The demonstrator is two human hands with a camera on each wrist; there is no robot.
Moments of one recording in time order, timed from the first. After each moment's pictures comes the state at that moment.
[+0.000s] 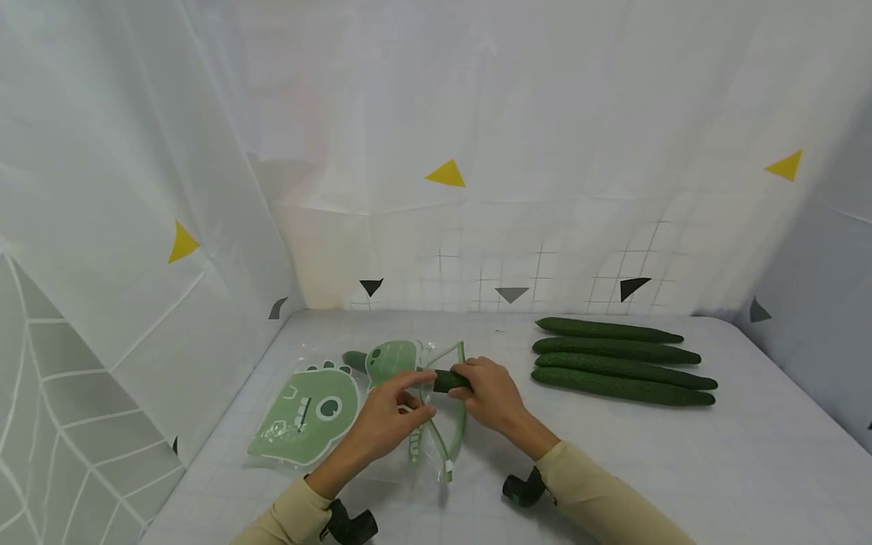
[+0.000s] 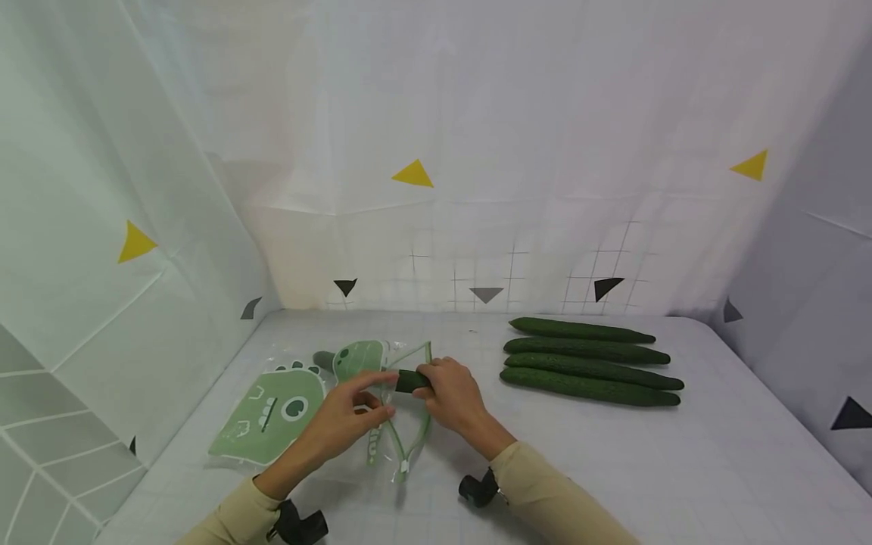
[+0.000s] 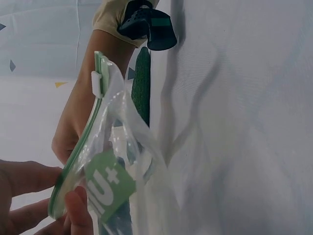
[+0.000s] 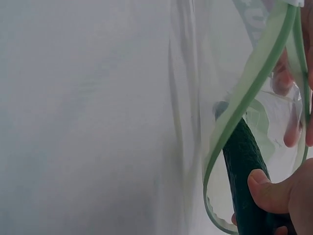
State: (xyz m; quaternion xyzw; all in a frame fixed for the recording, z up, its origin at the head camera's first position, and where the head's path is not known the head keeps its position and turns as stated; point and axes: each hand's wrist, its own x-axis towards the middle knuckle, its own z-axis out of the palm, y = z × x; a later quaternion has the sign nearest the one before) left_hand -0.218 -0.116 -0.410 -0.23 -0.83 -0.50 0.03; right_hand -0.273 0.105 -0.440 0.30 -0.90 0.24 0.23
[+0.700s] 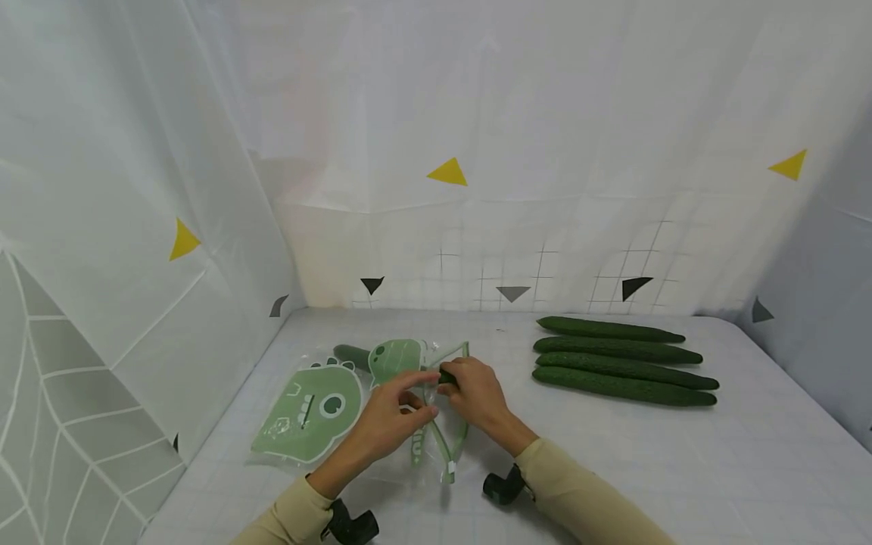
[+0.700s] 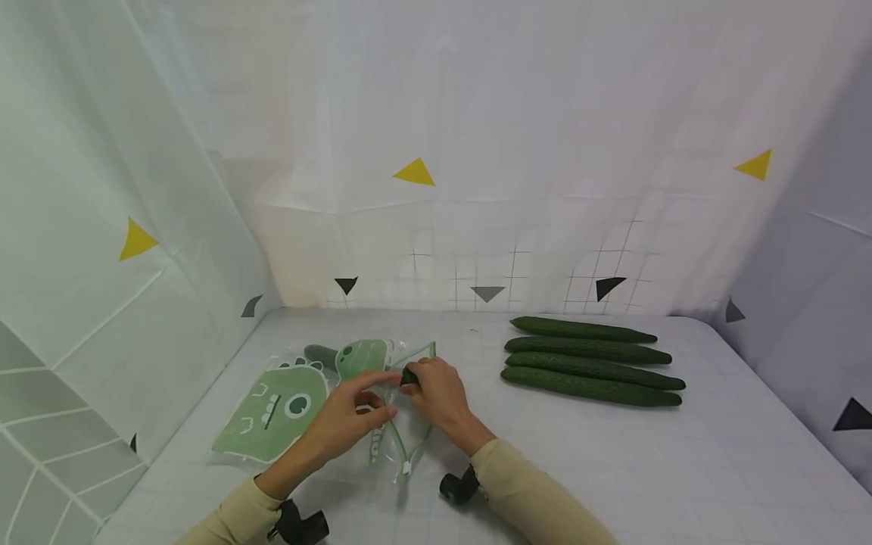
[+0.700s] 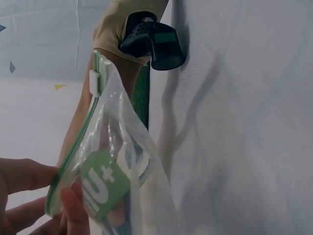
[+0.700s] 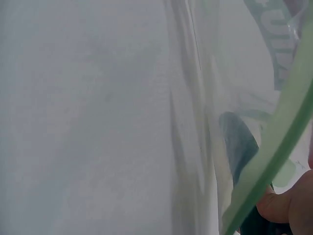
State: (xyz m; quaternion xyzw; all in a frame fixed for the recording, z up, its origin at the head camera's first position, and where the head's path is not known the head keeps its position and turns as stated) left_hand -0.216 -0.114 -0.409 -0.24 -0.81 -0.53 0.01; right_hand -0.282 0.079 -0.450 0.27 -0.90 0.25 0.23
